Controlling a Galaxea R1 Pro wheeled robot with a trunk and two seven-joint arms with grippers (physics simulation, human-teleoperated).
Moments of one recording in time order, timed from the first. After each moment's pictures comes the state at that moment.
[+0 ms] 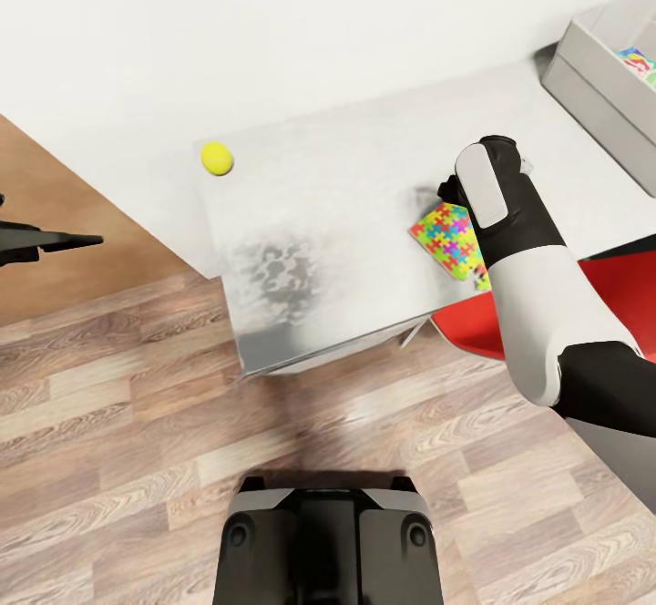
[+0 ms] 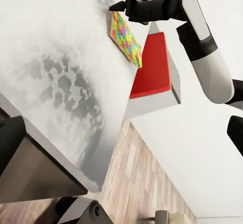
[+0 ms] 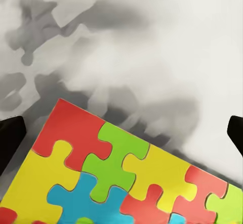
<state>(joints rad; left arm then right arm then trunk) -1.11 0.83 -0.04 -1.21 0.53 1.04 -1.57 -1.54 0.03 0.09 -0.83 -0.59 0.87 -0.90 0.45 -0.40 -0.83</state>
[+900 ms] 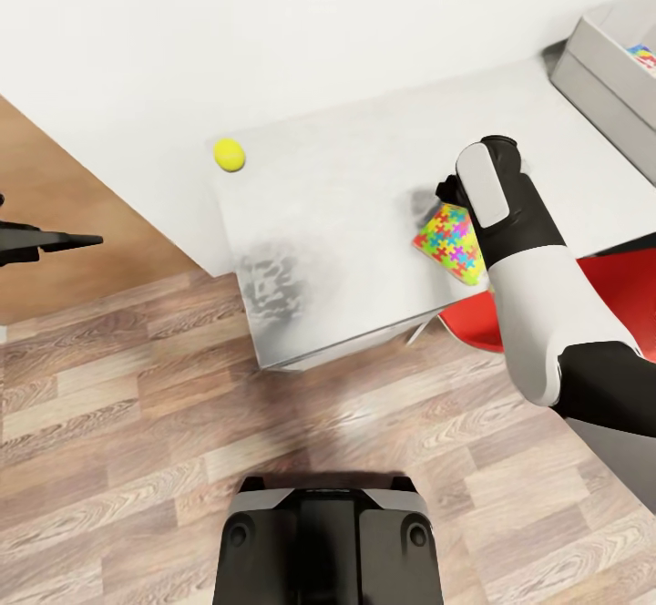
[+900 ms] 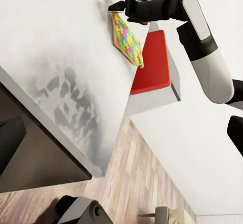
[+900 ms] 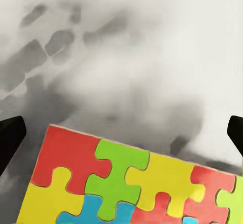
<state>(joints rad) -1.11 0.83 -0.04 -1.21 0.53 1.04 -1.57 -1.54 0.03 0.08 -0.83 -0.62 0.86 -0.90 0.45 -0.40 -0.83</state>
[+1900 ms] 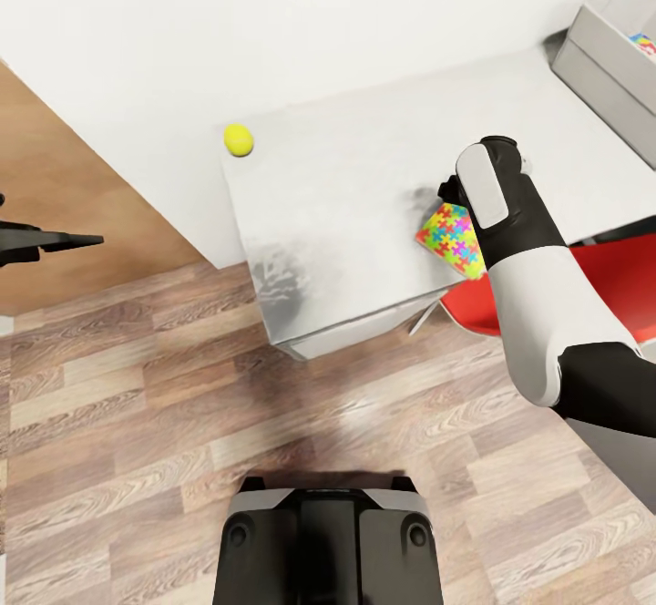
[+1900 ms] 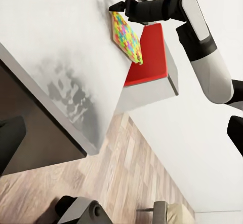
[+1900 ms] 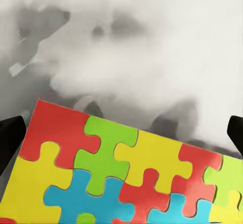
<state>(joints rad) -1.11 0.83 -0.04 -1.21 0.53 1.04 -1.57 -1.54 0.03 0.08 -0.84 -0.60 0.87 -0.90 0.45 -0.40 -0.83</state>
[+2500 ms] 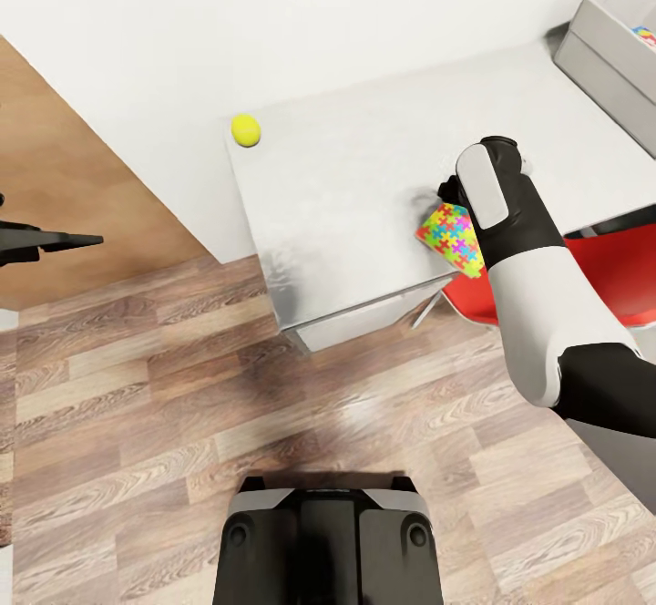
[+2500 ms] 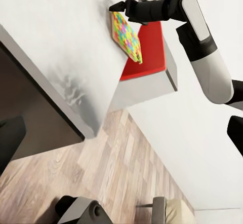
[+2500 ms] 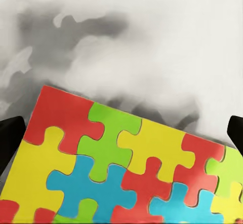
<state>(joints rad) -1.11 0.83 -0.04 -1.21 0.53 1.04 -1.57 -1.54 0.03 0.08 -0.84 -0.60 0.87 -0.90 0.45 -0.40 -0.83</state>
